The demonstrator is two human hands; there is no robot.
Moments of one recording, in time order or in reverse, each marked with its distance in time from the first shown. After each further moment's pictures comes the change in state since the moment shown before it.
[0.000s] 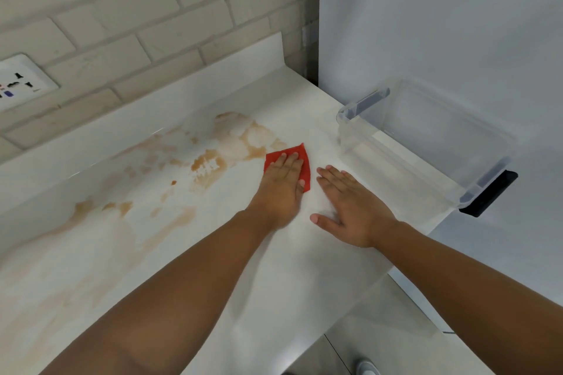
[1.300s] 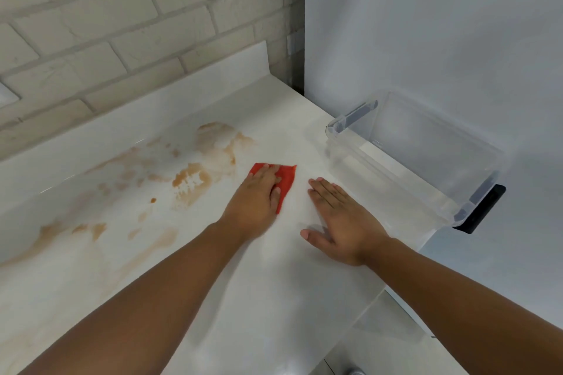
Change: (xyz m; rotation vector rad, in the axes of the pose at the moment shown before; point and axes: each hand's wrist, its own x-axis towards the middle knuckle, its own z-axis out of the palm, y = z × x) left_hand 0.005 -0.023 -0.014 -0.170 0.060 -0.040; right_hand -0.002 -0.004 -0.005 0.019 -0.047 0.048
